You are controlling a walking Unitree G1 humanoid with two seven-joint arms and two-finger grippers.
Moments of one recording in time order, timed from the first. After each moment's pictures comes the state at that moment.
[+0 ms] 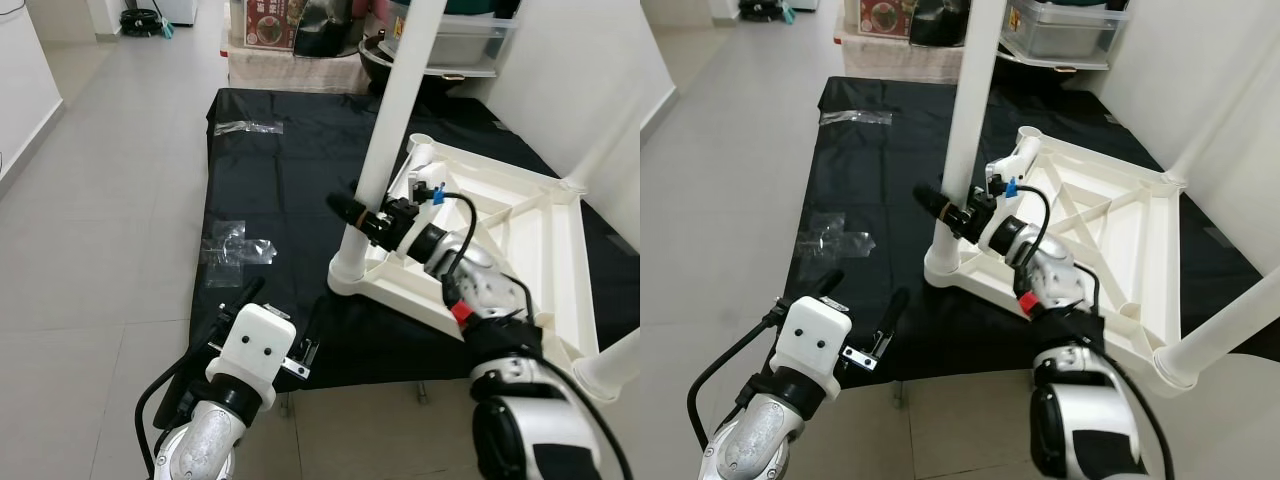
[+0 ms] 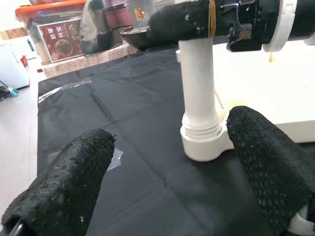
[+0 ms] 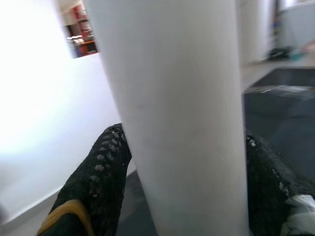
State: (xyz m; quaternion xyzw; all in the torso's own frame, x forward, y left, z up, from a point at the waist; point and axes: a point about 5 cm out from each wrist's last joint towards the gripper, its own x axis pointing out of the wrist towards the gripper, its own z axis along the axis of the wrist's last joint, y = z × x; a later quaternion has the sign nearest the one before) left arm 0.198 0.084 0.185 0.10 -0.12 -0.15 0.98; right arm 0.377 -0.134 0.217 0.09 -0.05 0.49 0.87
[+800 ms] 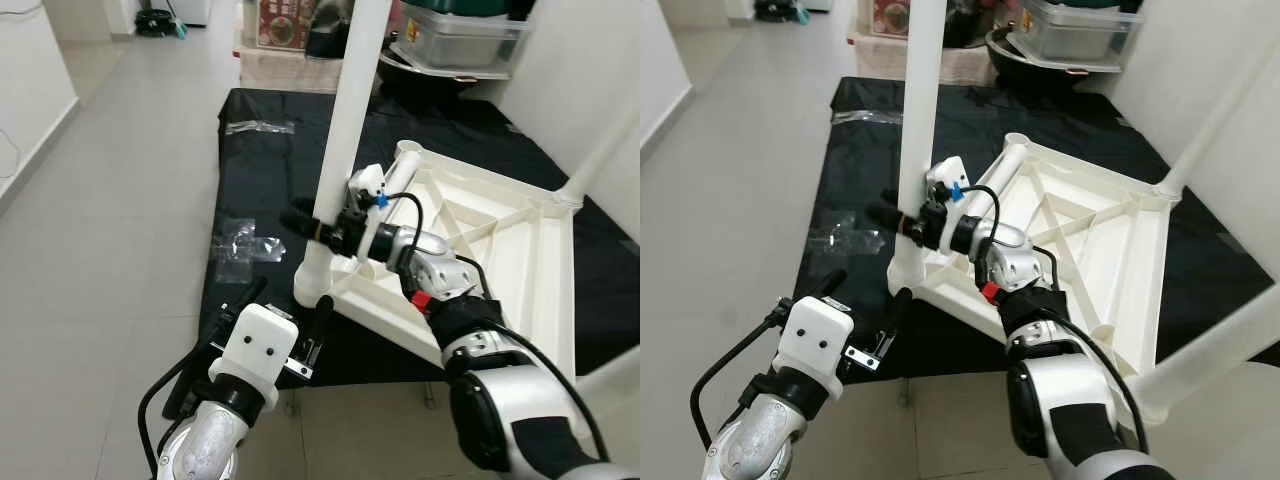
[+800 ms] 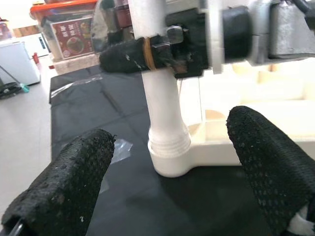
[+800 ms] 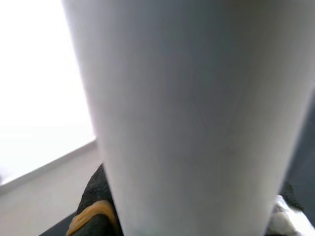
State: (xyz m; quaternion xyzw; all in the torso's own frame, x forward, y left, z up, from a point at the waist) left arm 0.196 0.082 0.183 0.10 -0.11 -0.15 0.98; right arm 0.393 -0.085 0.212 0.02 -0.04 0.38 0.92
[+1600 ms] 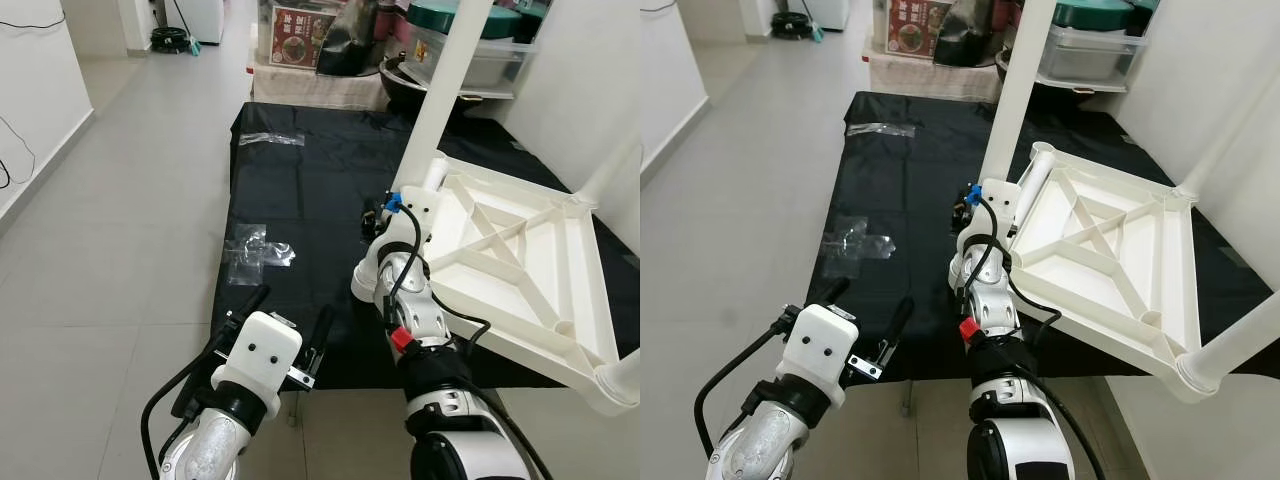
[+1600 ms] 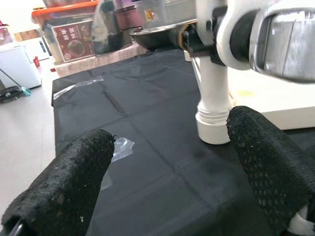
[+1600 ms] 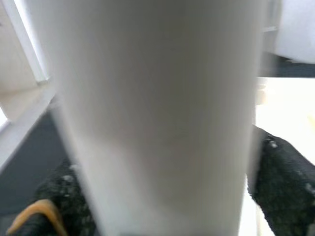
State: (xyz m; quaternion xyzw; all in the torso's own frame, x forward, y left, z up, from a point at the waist) left arm 0.197 0.080 0.181 0.11 -0.11 -0.15 0.98; right arm 0.384 -0.113 0.203 0.10 -0.07 -0.04 0.99
